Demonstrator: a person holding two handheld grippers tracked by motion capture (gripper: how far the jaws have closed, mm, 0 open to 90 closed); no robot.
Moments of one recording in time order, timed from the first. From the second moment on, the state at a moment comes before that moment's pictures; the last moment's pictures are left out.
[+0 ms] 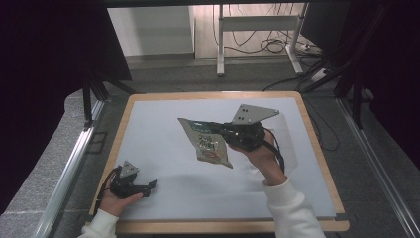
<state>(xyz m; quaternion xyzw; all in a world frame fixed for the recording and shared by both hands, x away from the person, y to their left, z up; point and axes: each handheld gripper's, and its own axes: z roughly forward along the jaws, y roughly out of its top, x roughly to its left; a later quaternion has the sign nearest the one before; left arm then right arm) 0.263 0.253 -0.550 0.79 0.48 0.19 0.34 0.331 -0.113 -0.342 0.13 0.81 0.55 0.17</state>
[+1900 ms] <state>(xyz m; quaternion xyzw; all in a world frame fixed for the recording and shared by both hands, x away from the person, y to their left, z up) 0.264 0.251 -0.552 0.79 0.48 0.19 0.33 0.356 -0.172 -0.331 0.19 0.78 0.57 0.20</state>
